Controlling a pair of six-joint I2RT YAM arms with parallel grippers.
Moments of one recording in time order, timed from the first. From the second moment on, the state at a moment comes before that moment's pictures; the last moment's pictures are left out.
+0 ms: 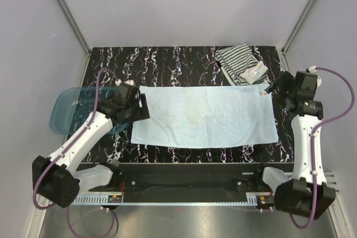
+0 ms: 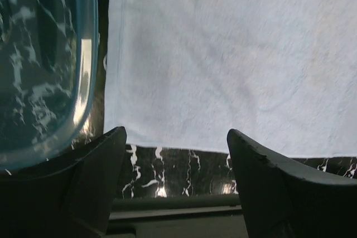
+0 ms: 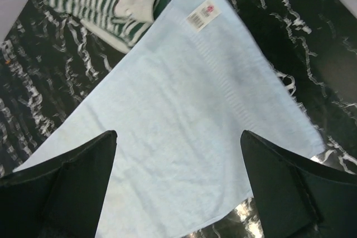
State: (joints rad) left arm -0.41 1.17 0.98 -0.80 -0.10 -0.56; right arm -0.24 1.08 1.09 -0.71 0.05 0.55
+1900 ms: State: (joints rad) left arm -0.38 1.22 0.57 -0.61 -0.26 -0.86; right arm -0.01 1.10 0.92 -0.75 -0.01 0.59
